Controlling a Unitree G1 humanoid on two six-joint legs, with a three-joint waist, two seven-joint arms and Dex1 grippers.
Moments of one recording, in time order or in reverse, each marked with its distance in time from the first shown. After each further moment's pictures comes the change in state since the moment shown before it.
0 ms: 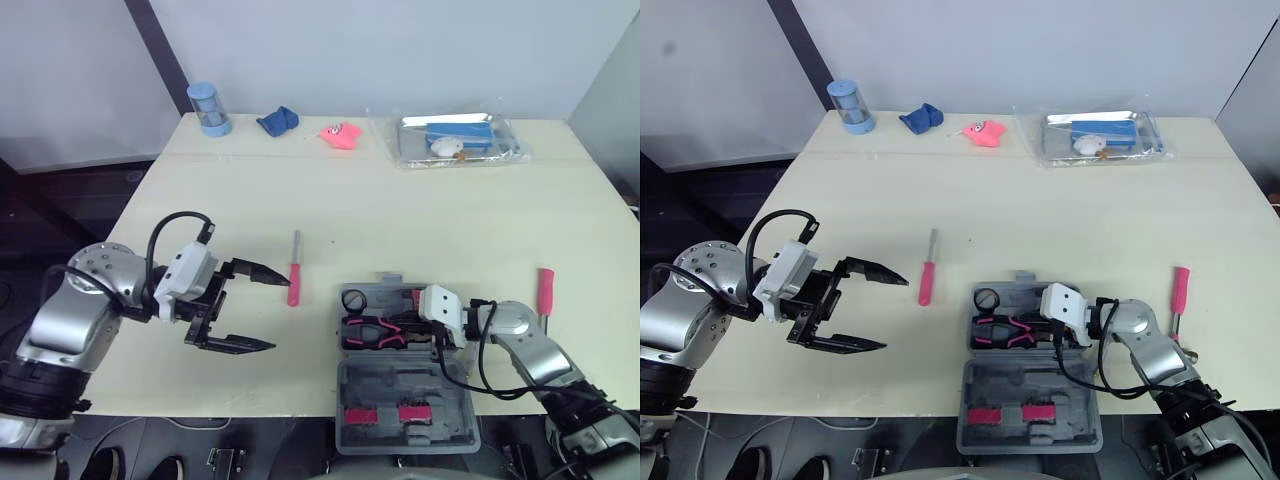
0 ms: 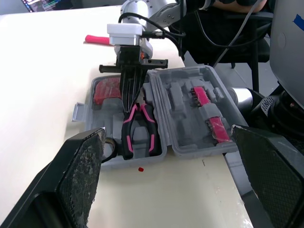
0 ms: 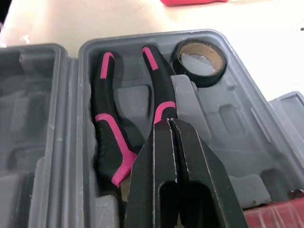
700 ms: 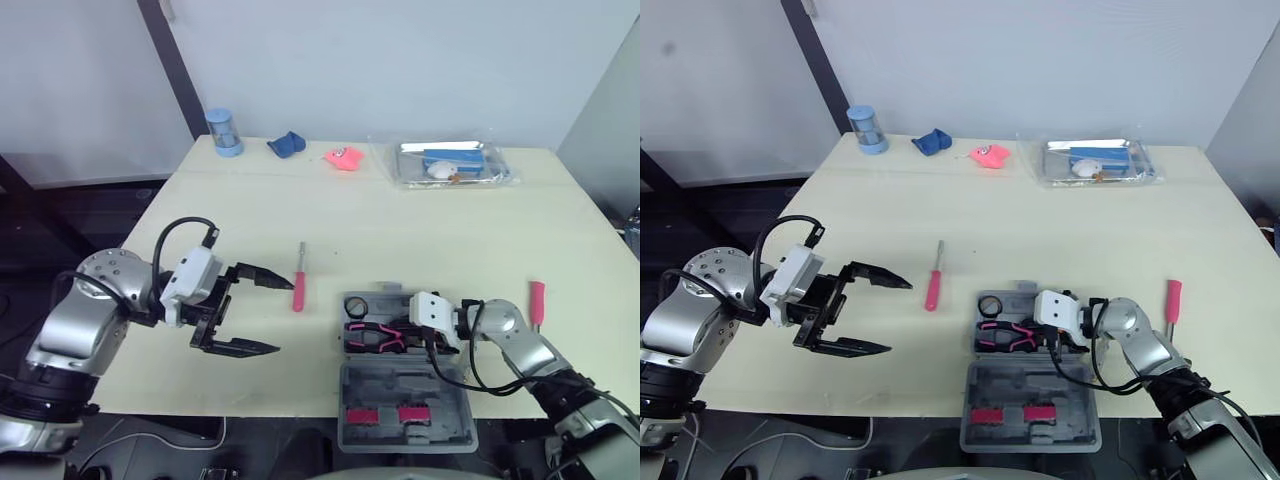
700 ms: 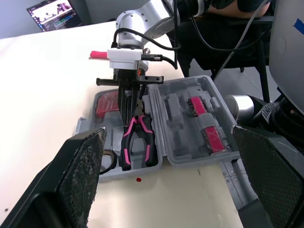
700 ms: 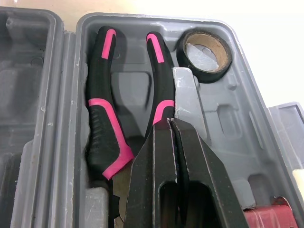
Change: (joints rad) left arm 0.014 -0.037 0.002 -0.001 0.022 0.014 -0.001; right arm -0.057 0.018 0.076 0.154 -0.081 -0.086 -0.038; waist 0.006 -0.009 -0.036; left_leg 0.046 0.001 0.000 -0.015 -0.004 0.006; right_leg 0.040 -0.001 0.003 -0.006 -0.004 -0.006
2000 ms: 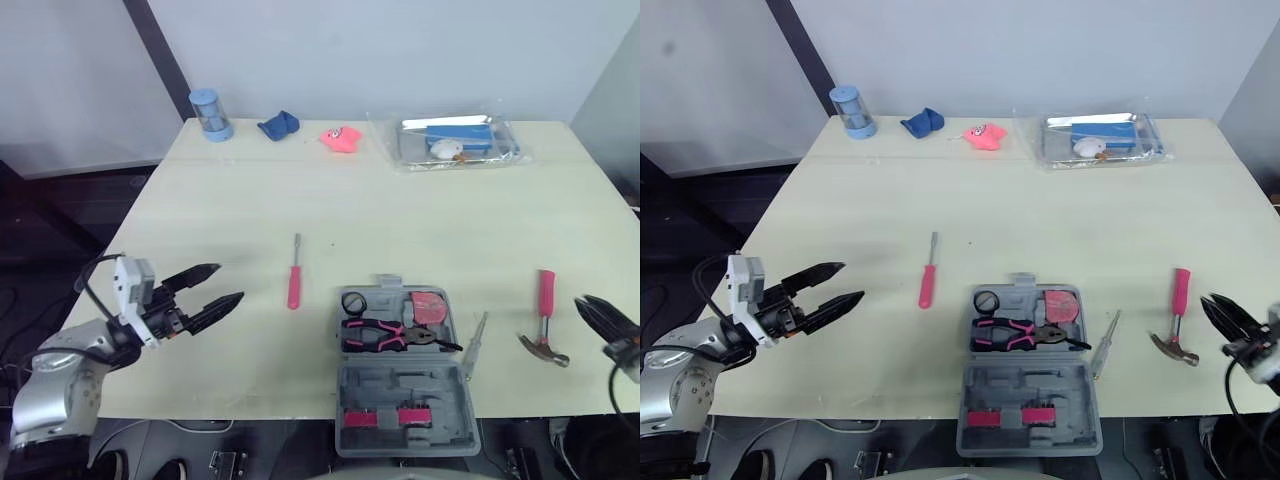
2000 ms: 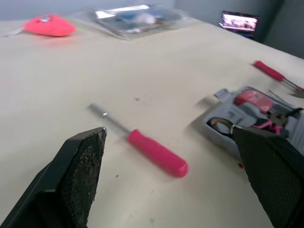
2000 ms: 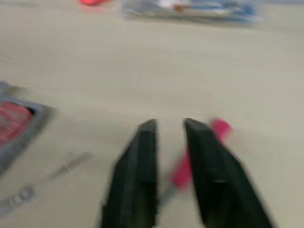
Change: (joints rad) left arm 0.326 -0.262 0.416 0.175 0.021 0.114 0.408; right arm 0.665 -0.085 -1.046 -0.259 0.568 0.186 -0.156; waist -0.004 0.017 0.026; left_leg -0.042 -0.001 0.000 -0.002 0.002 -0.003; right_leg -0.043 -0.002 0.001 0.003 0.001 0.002
